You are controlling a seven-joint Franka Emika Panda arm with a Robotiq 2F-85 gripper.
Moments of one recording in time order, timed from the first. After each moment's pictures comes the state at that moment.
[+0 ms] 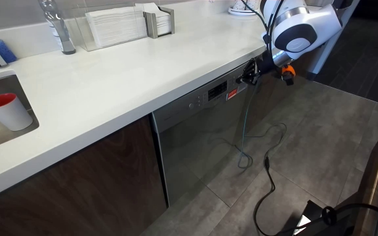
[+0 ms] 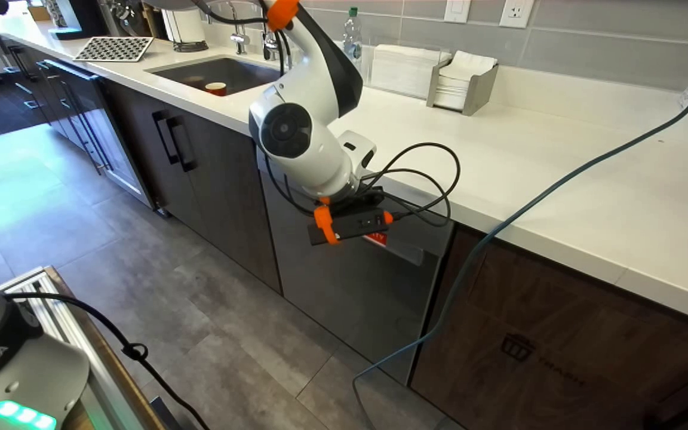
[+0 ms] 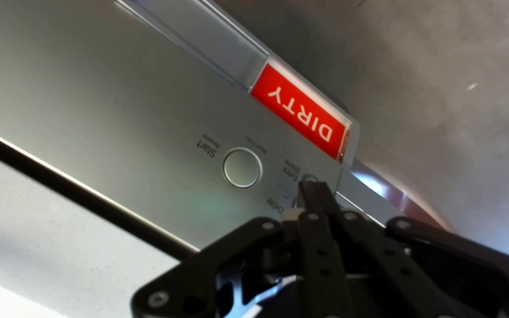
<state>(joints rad) 0.69 0.70 -0.82 -2.26 2.28 2.54 -2.71</state>
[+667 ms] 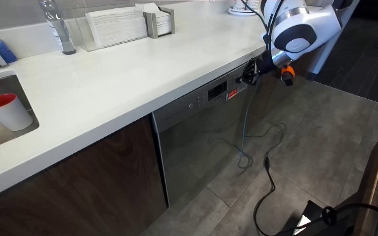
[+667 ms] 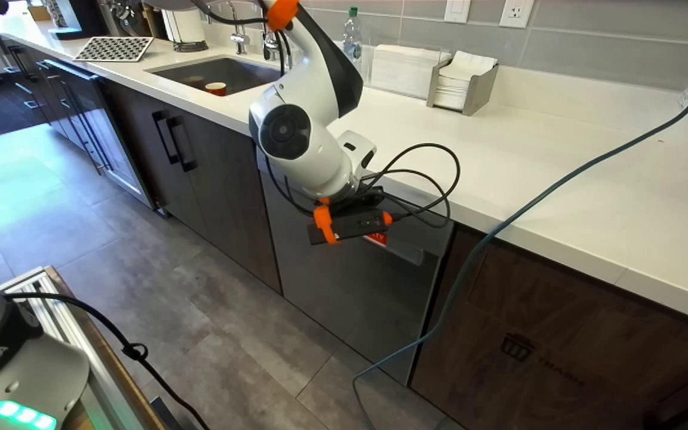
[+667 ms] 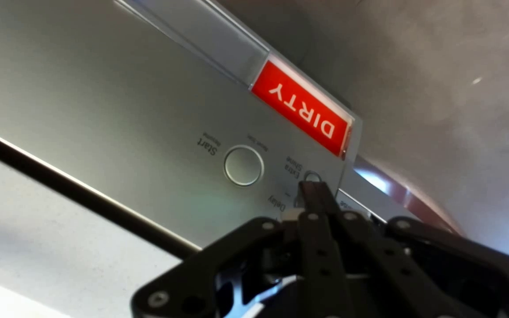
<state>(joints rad) 0.69 0.71 -0.82 -2.26 2.30 2.54 -2.71</state>
